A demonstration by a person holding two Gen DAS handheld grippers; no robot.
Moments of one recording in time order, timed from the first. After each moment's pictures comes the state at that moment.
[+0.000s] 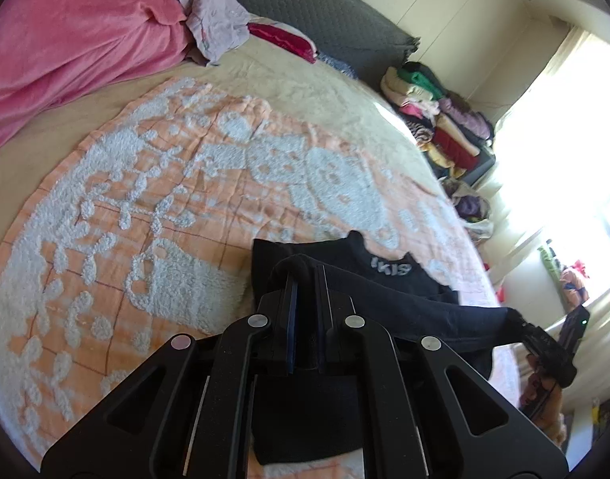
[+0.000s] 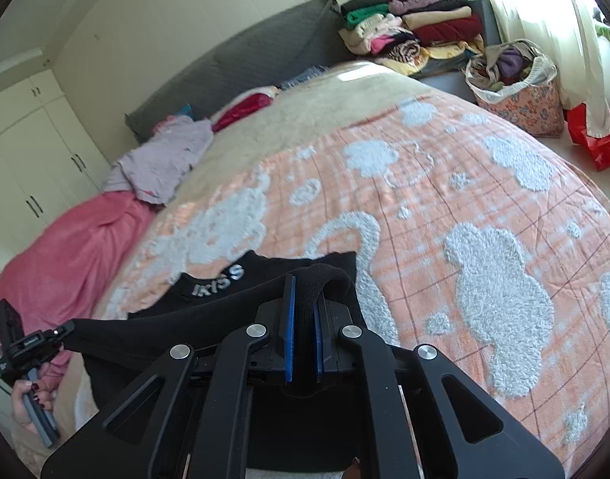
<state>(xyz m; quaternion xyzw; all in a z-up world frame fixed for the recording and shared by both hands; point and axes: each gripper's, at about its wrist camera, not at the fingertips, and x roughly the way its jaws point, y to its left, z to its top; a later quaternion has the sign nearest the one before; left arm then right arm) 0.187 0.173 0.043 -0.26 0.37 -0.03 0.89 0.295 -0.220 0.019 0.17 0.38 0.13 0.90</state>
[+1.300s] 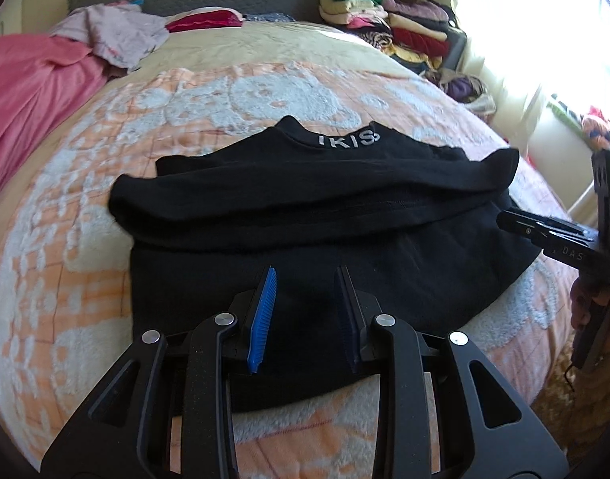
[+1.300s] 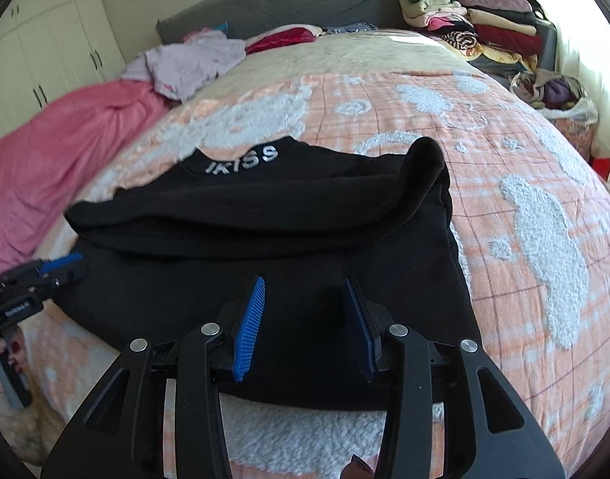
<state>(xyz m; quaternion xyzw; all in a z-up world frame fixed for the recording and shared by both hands) 0.165 0.043 -0.005 -0.03 0.43 -0.08 0.90 0.256 -0.140 -0.029 0.02 0.43 0.18 0.88</state>
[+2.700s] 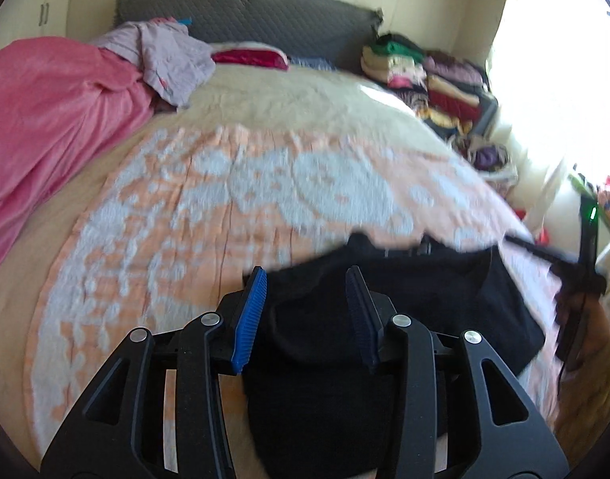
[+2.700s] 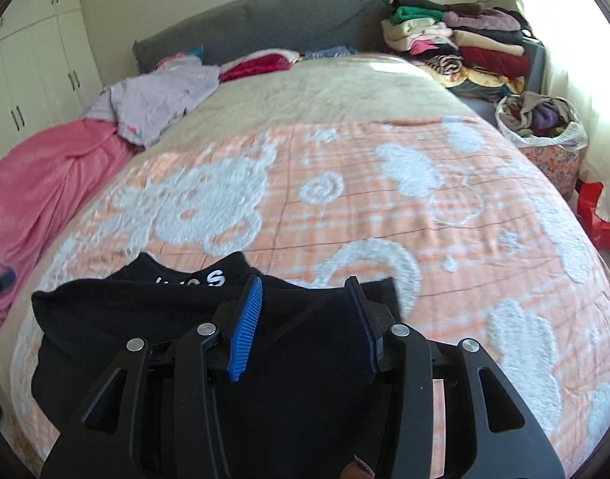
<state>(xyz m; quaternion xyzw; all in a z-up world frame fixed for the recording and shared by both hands) 0.200 0.124 0.056 -0.09 0.37 -0.03 0.92 0.369 -0.162 0.014 0.03 0.39 0.14 0.91</state>
